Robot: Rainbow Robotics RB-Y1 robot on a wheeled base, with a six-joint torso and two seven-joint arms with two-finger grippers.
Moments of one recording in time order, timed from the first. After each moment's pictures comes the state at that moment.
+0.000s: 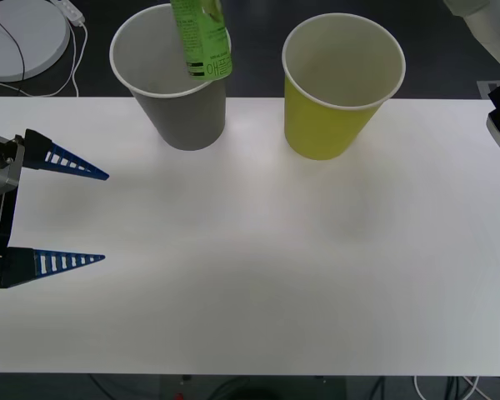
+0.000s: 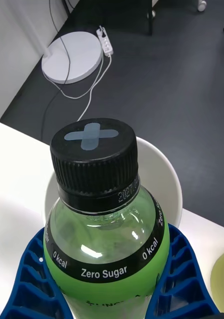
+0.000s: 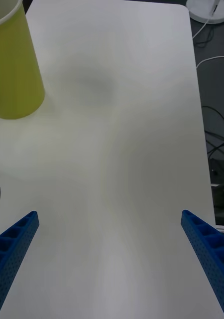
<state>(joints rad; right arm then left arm) -1.51 -0.47 0.64 -1.39 -0.84 1.31 0.97 0.03 1.24 0.19 -2.11 -1.21 -1.19 0.37</state>
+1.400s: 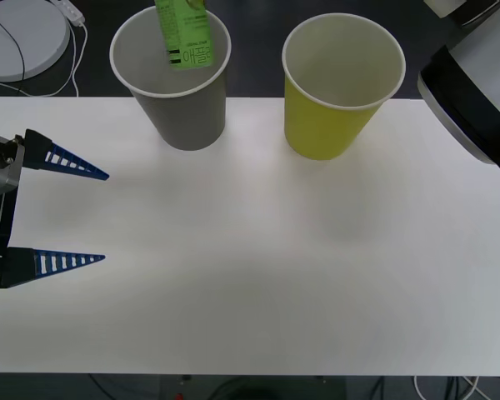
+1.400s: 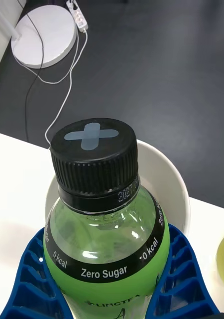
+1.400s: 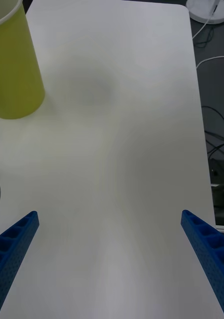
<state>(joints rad) -1.73 -0.29 0.64 -0.94 -0.85 1.32 0.99 0.03 1.24 0.19 -2.11 -1.21 -1.19 0.37</state>
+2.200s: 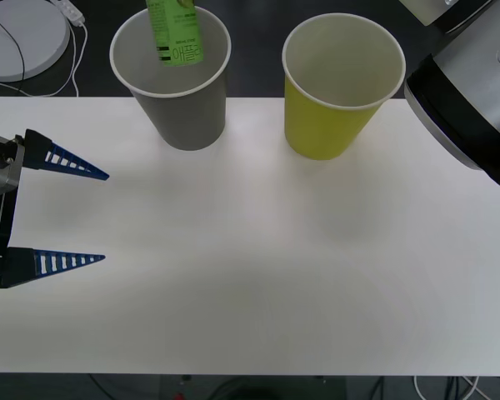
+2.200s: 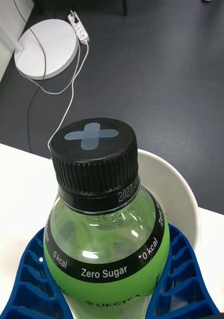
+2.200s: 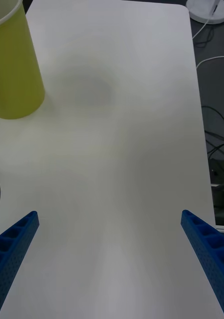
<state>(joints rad) -1.73 -0.26 0.64 -0.91 -0.81 1.27 0.97 0.03 1.24 0.19 -2.11 -1.21 -1.19 0.37</state>
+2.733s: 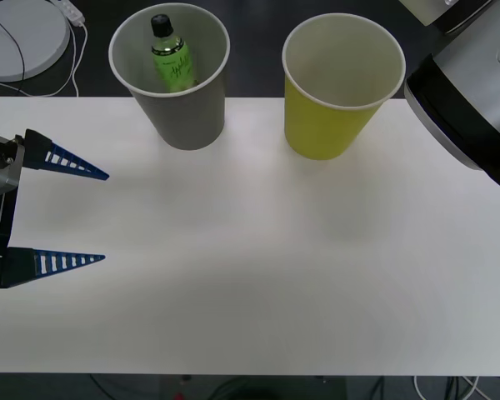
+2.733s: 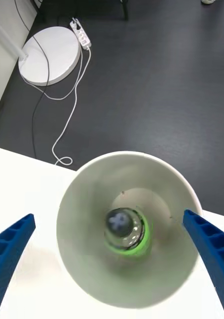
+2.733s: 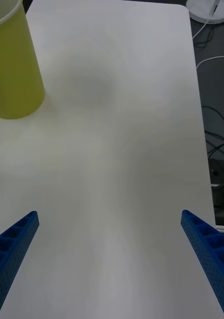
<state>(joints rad) -1.73 -0.26 0.64 -0.91 -0.81 1.25 0.95 0.03 1.24 0.19 -2.11 -1.21 -1.19 0.37</state>
